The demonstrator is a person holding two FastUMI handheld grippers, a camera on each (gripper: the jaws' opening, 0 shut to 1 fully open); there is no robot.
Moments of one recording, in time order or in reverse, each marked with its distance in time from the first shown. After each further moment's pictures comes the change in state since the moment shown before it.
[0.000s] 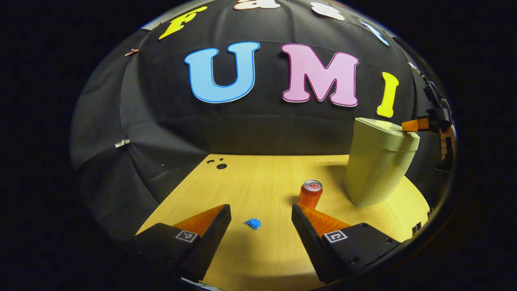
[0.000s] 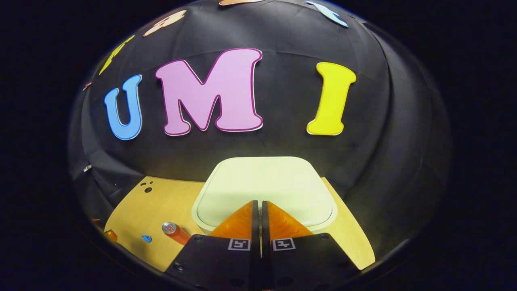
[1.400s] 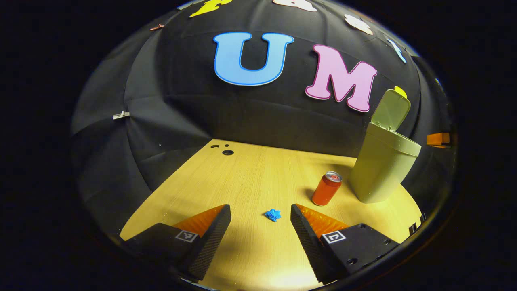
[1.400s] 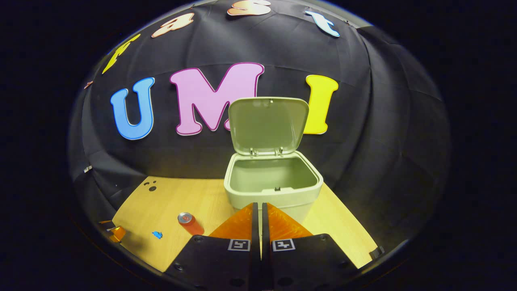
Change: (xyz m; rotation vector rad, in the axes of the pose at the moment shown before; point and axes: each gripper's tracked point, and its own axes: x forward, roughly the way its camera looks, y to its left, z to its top) left arm 0.030 0.080 -0.056 -0.142 0.051 -0.090; right arm -0.106 0.038 -0.033 0.031 -0.004 -0.084
